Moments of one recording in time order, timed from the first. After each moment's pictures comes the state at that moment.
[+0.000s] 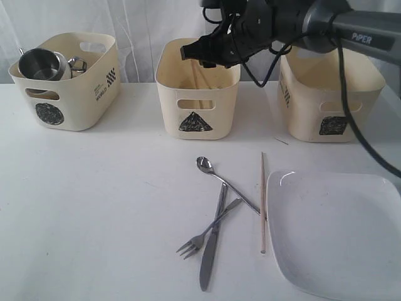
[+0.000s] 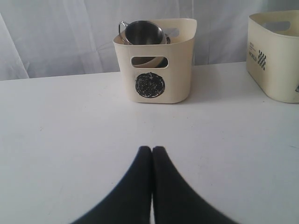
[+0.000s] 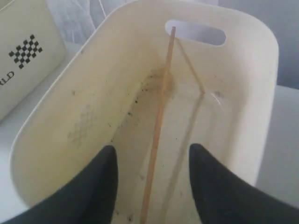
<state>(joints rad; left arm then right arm) -0.03 0.00 0.02 -0.11 0.16 0.15 0.29 2.12 -1.86 0.01 0.46 0.06</state>
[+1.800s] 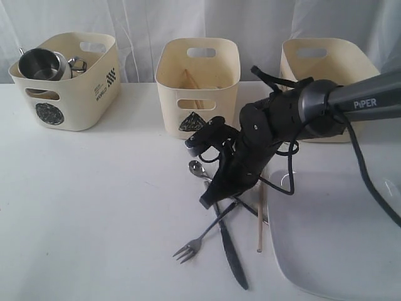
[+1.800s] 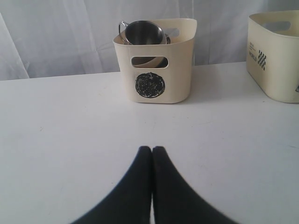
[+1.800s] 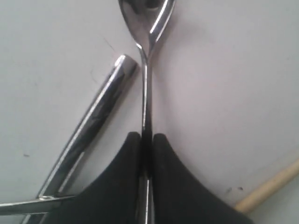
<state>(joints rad) -0.03 0.00 0.02 -0.11 0.16 0.15 0.41 2.00 -1.23 0.02 0.51 -0.28</state>
